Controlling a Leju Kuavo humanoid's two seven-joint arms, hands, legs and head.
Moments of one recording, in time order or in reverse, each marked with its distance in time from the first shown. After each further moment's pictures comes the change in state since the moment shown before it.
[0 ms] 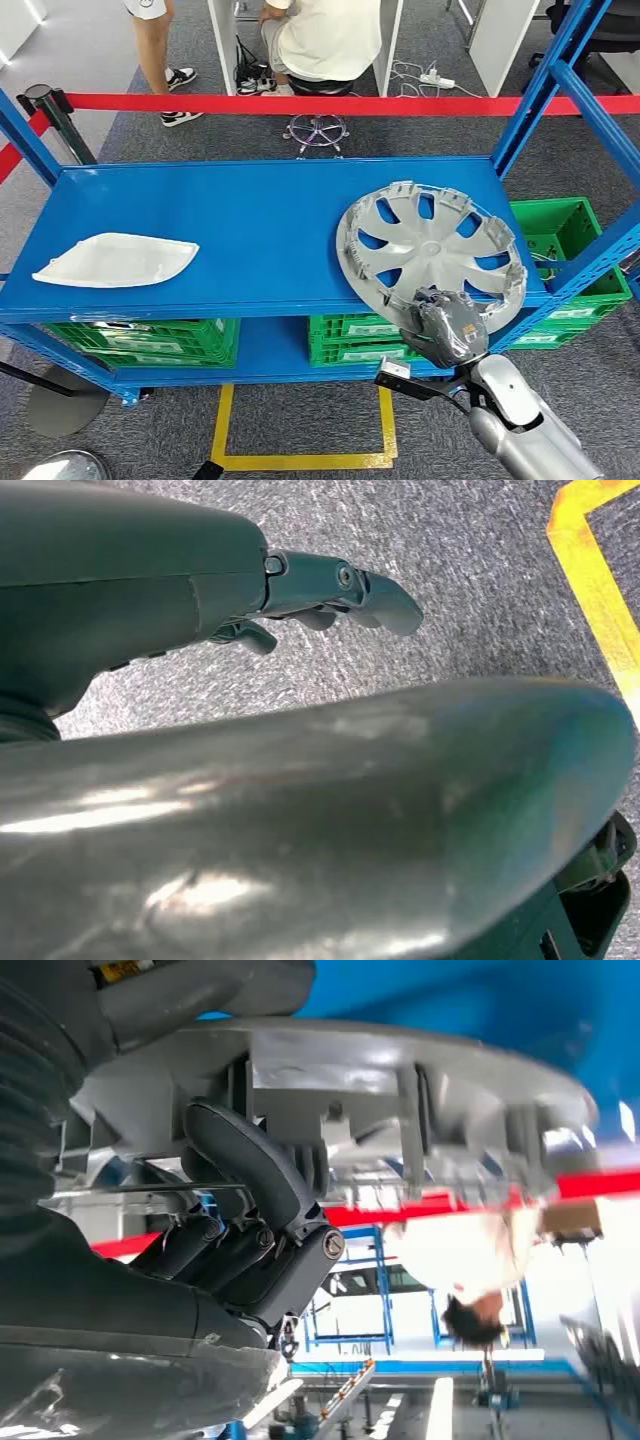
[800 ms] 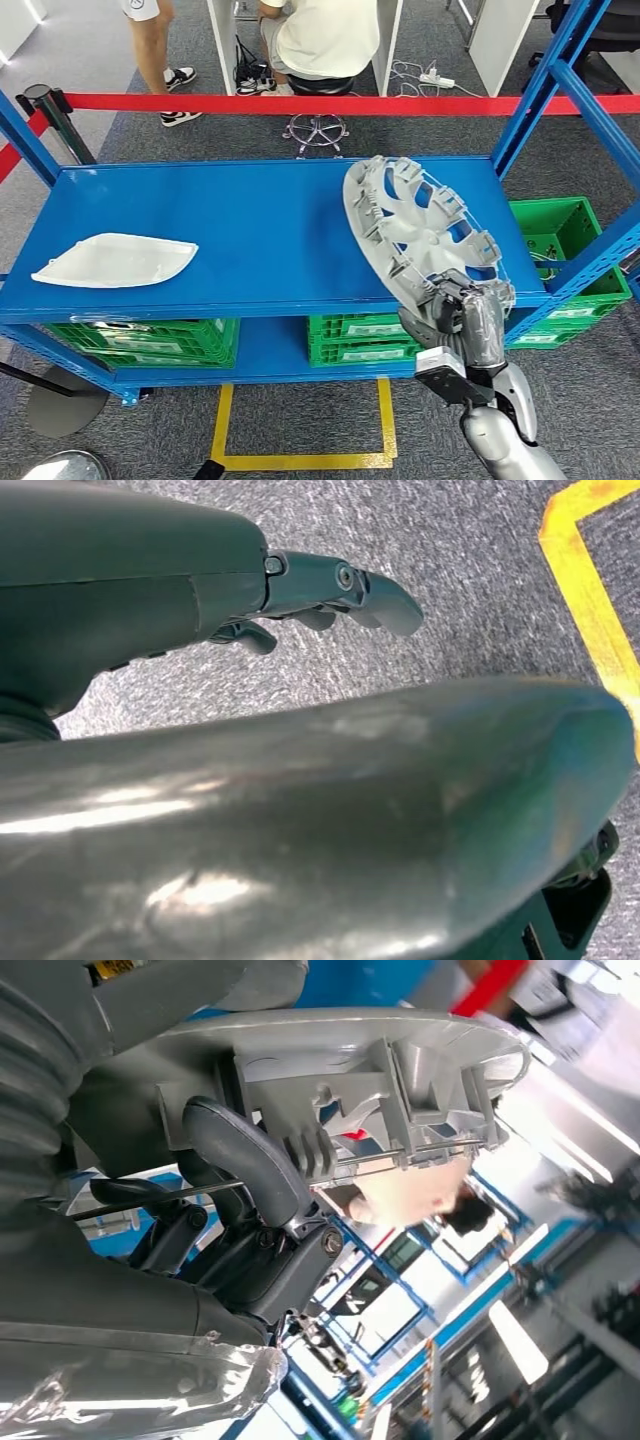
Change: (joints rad) left arm 0.001 -0.011 0.023 0.000 -0.009 0.024 -0.013; right arm 0.139 0.161 -0.204 -0.239 -0.438 -0.015 -0.243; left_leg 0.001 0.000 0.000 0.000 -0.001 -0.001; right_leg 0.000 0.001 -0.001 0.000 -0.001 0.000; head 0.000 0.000
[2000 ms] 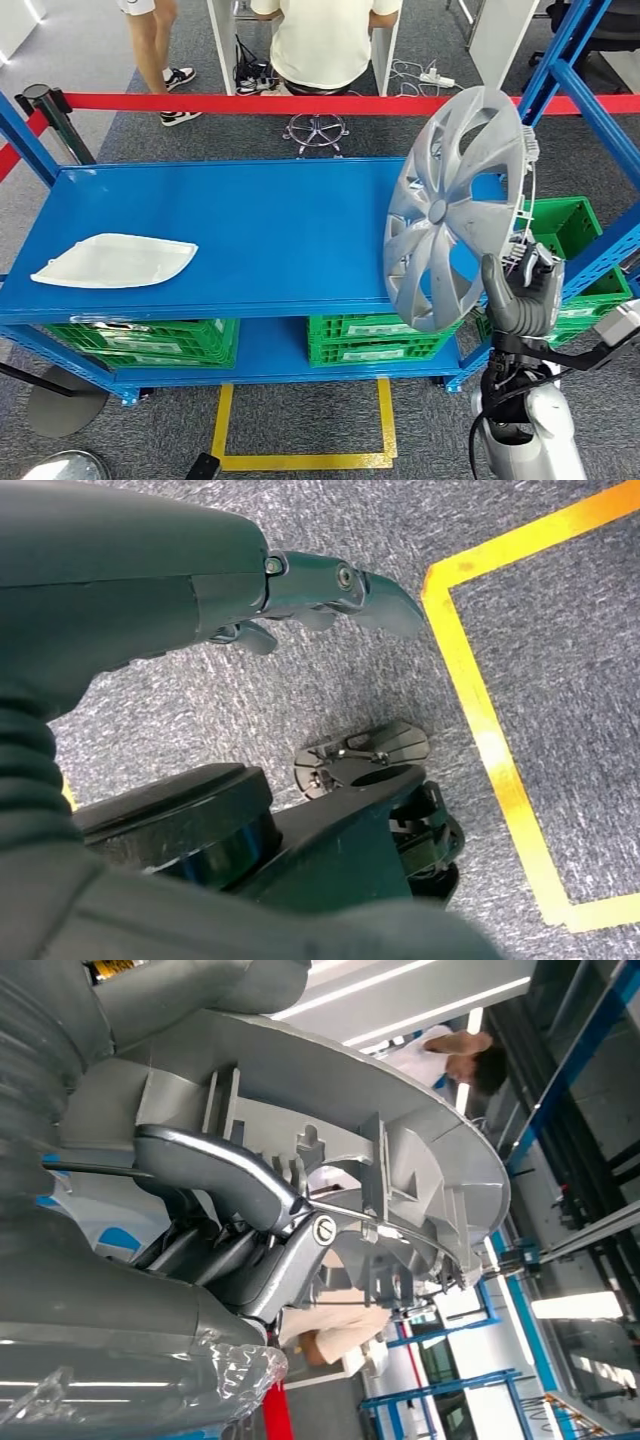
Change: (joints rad) left arm 0.007 -0.019 0.050 0.000 0.001 0.069 -0.261; right arm 0.001 0.172 -0.254 -0.197 -0.909 0.435 -0.016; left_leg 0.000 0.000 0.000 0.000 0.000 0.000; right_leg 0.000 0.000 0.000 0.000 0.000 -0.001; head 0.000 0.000
